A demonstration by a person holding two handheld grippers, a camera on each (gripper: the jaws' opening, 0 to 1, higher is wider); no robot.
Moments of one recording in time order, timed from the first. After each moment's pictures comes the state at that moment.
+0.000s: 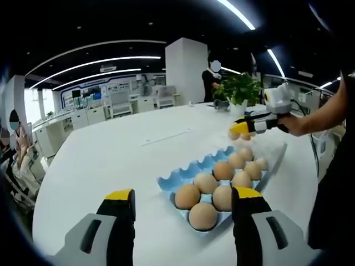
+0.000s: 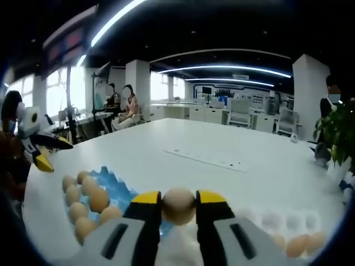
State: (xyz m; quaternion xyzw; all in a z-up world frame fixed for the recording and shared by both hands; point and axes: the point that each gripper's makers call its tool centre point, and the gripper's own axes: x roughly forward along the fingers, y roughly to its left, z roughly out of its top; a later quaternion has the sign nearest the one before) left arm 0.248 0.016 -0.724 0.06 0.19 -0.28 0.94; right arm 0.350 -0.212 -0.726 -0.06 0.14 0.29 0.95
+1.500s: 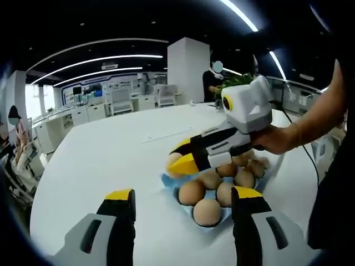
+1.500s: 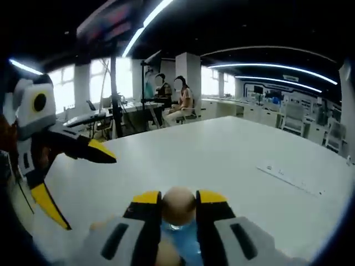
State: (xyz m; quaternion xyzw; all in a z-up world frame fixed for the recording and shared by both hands) left arm 0.247 0.026 -0.731 0.05 0.20 -0.28 0.94; right arm 0.335 0.009 -0.753 -0.08 0.16 0.47 0.86
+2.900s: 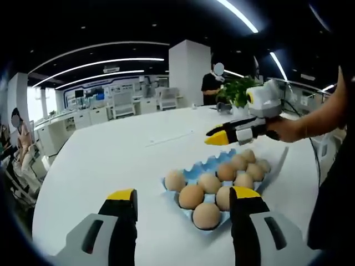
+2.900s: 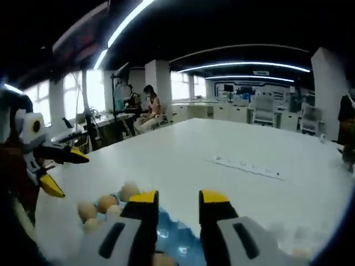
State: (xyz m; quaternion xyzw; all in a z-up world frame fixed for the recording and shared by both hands) left arm 0.248 0.023 -0.721 0.05 0.18 -0.28 0.94; right arm 0.358 -0.157 -0.727 -0.01 0.16 0.31 0.94
